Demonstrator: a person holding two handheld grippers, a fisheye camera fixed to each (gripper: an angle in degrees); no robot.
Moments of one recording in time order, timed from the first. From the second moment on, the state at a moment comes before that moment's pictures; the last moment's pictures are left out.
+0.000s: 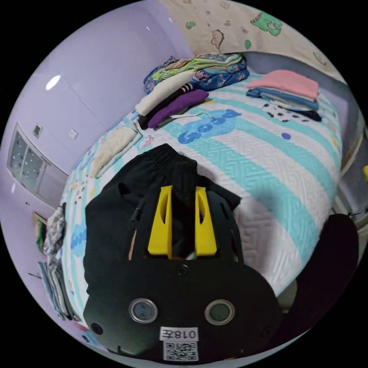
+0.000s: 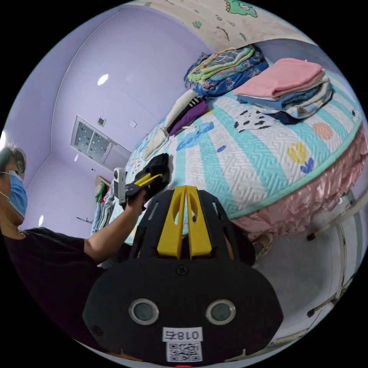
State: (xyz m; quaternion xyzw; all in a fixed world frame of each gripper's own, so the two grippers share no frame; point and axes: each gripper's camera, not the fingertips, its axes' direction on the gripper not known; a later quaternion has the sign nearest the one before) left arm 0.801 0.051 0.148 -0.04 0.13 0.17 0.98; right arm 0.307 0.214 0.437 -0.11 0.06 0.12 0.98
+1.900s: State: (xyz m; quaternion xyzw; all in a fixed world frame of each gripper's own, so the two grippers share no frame) left arm 0.287 0.308 0.254 -0.10 0.40 -0.24 0.88; right arm 0.268 0.034 0.694 -0.27 -0.06 0.04 0.96
